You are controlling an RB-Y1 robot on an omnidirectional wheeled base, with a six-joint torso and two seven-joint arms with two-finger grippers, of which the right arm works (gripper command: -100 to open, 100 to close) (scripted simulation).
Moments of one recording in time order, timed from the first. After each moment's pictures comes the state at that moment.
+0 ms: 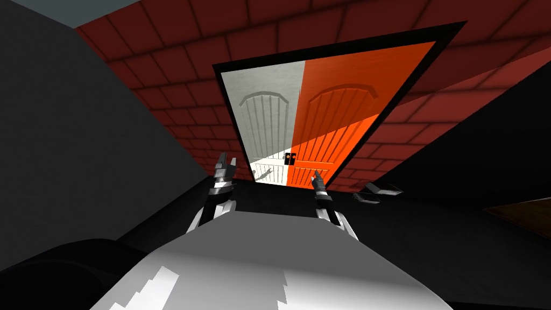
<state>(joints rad) 0.34 -0.09 -0.13 -1.74 0.21 -0.38 -0.27</state>
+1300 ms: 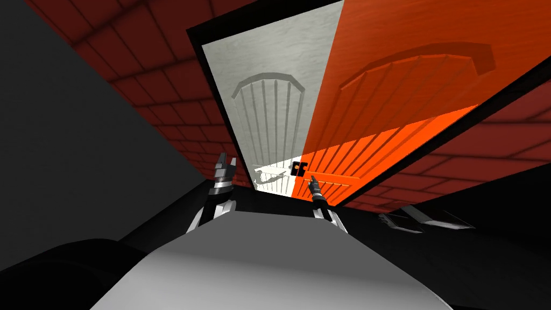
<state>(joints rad) 0.26 -0.07 -0.15 -1.52 0.30 -0.32 -0.40</state>
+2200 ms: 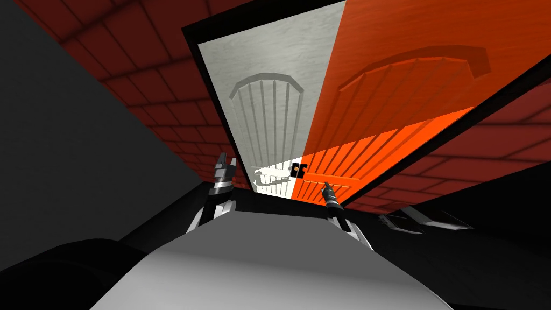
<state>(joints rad) 0.29 -0.18 -0.29 -1.43 0.25 -0.31 -0.43</state>
